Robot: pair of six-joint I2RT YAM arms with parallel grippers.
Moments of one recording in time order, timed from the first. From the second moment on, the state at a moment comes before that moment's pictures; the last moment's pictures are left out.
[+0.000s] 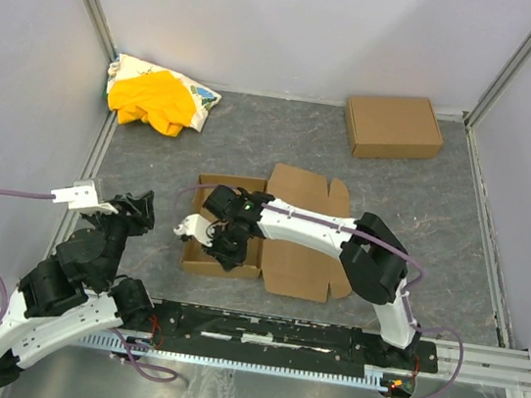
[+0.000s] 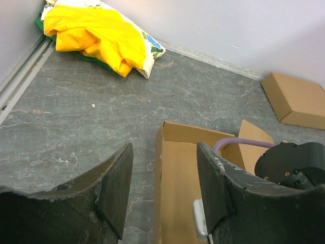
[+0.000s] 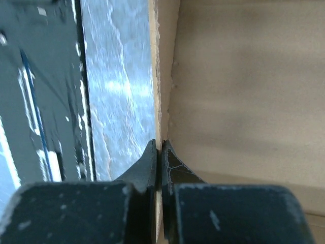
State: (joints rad) left arm -0.93 0.17 0.68 -0.60 -0.99 -0.41; right arm 1.13 2.07 1.63 -0.75 -0.40 -0.33
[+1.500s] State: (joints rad) left arm -0.93 0.16 0.67 -0.60 -0.99 -0.41; right arm 1.04 1.52 1.05 -0.85 -0.39 -1.23
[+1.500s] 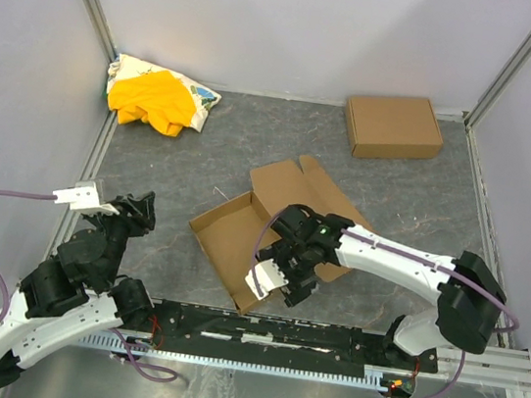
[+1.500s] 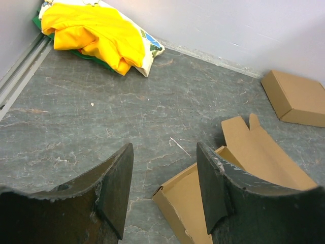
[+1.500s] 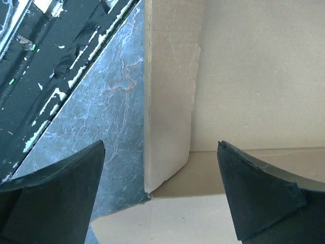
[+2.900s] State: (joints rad) left arm -0.93 0.15 0.66 -0.57 -0.98 -0.41; right arm 0.79 1.08 0.85 -0.77 0.51 1.16
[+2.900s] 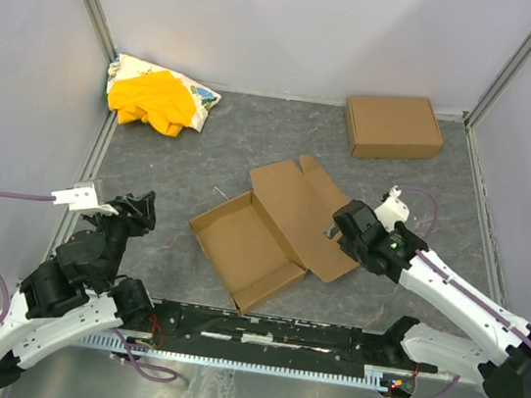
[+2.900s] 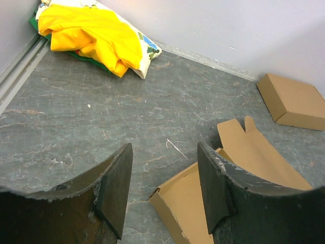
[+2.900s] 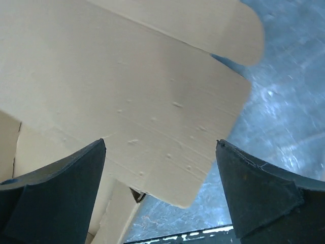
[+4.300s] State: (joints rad) left arm -0.93 0.14 0.65 -0.57 -0.98 -0.41; right arm 0.79 1.07 0.48 -0.39 0.36 1.45
